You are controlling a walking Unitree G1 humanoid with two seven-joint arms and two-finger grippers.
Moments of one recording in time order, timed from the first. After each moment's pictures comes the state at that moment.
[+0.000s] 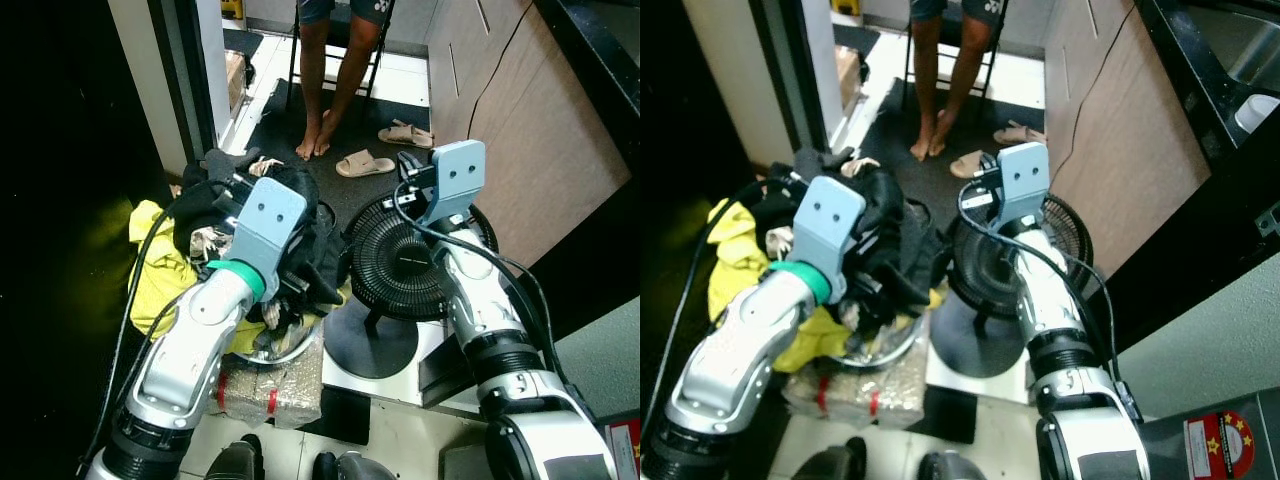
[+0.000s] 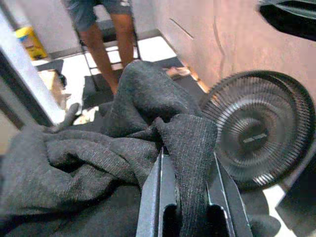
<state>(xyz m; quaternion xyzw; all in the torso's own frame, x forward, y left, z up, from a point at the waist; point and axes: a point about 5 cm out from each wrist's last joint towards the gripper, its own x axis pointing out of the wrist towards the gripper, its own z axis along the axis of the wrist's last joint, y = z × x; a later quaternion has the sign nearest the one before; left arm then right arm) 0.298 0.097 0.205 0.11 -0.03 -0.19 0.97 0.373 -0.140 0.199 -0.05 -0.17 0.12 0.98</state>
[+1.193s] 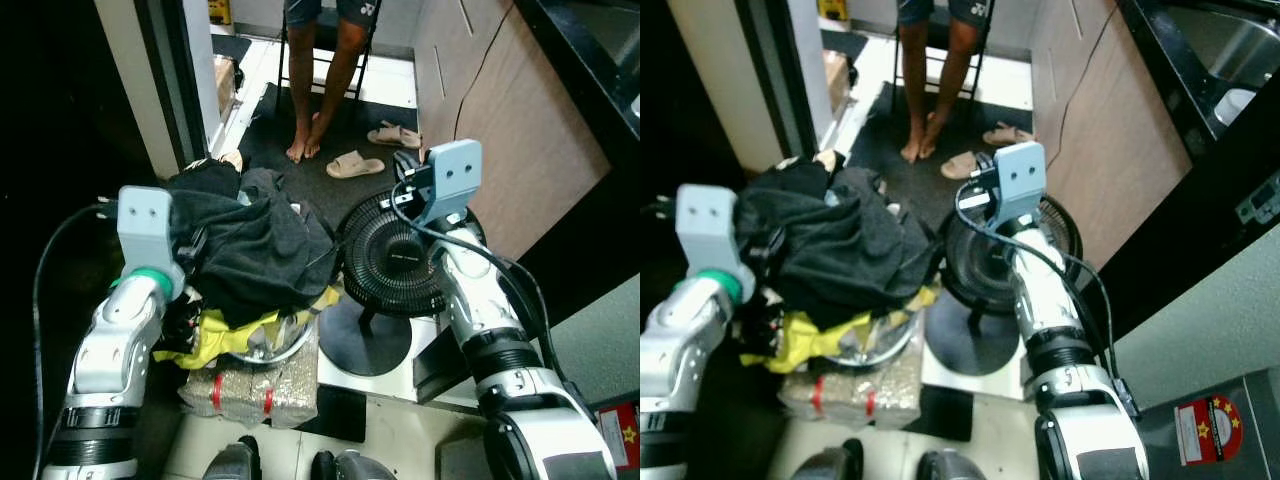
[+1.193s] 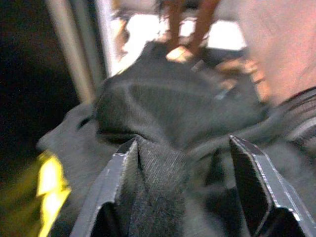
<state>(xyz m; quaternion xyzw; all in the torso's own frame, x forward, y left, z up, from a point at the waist) 0.315 0.188 0.179 0.00 0.01 -0.05 1.00 0.374 -0.136 0.199 -0.05 -0.18 0.13 0.97</state>
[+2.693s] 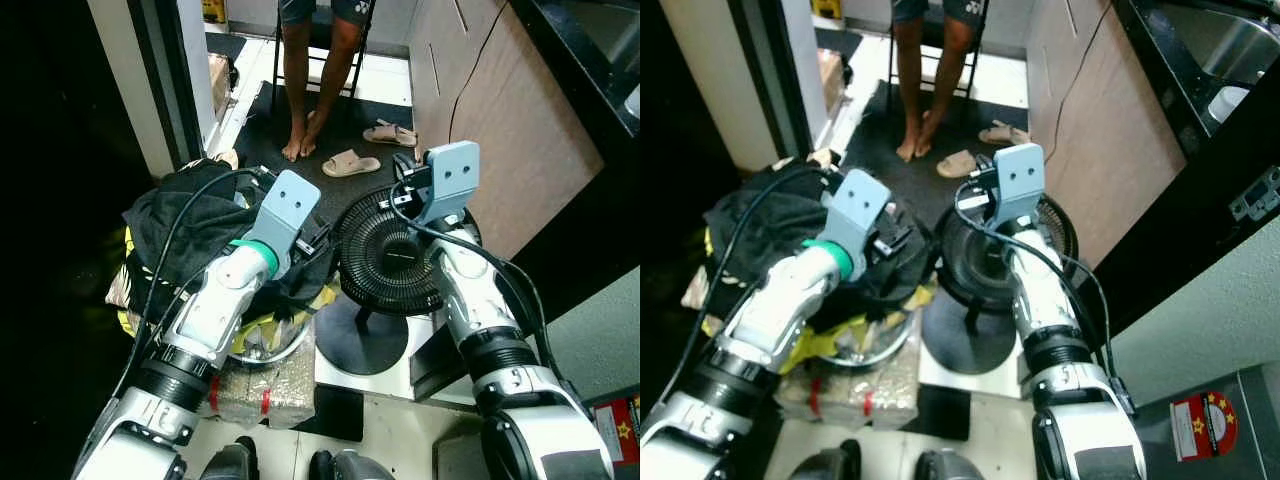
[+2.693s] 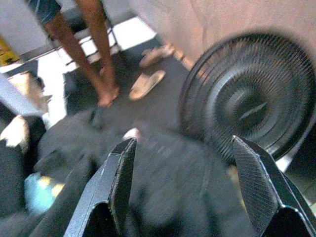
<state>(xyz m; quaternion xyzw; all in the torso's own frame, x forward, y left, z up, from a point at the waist) 0.350 0.091 0.167 0.19 0.02 -0.22 0.96 0.376 -0.136 0.195 -0.04 -0.17 0.12 0.98</state>
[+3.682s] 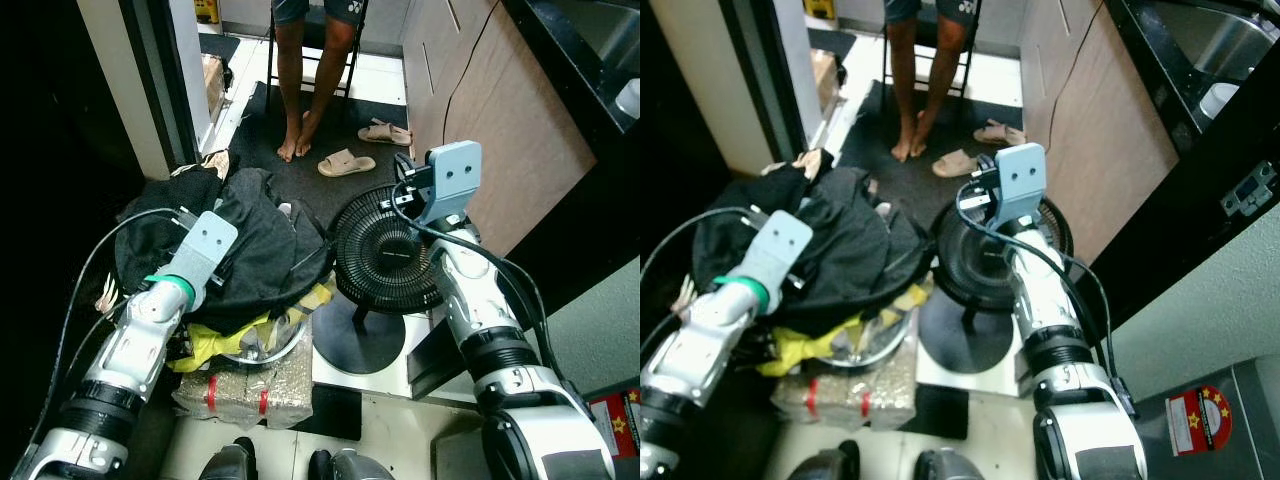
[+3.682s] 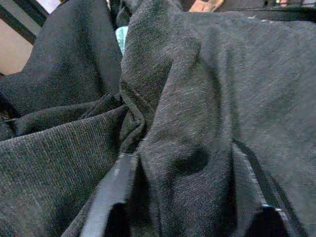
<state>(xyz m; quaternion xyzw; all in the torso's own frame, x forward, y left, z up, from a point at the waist) 0.332 0.180 0.127 0.24 0.11 -0.10 0.96 0.376 -0.137 0.196 -0.05 -0.17 0.13 0.98</state>
